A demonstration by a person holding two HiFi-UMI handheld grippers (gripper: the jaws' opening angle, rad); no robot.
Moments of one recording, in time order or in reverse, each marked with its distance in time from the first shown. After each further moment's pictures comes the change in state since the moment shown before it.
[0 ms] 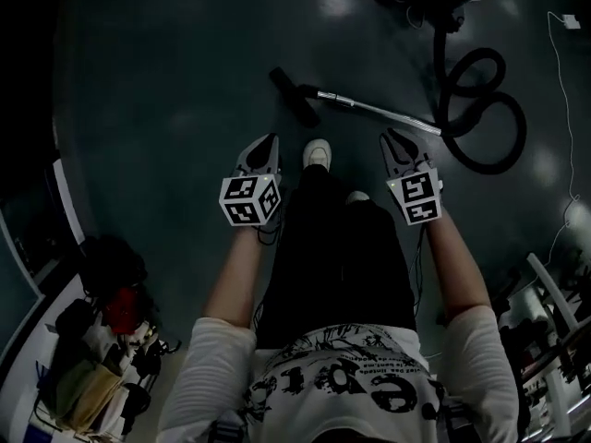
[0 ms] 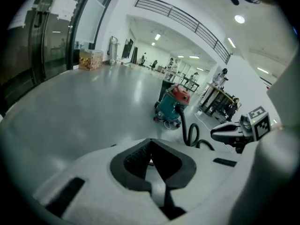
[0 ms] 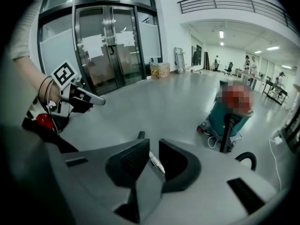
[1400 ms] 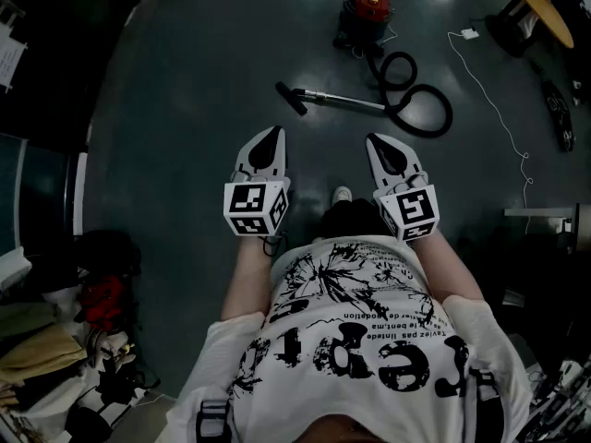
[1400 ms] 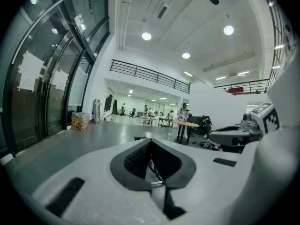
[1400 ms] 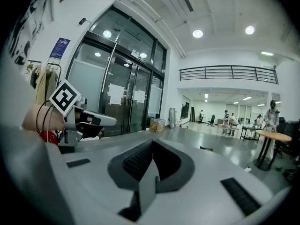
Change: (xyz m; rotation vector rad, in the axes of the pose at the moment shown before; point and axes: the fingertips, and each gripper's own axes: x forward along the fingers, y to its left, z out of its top) left arm -0.773 -0.240 -0.080 0.273 -0.592 -0.152; right arm -0.667 0.536 0.083 -0.139 -0.584 -0.221
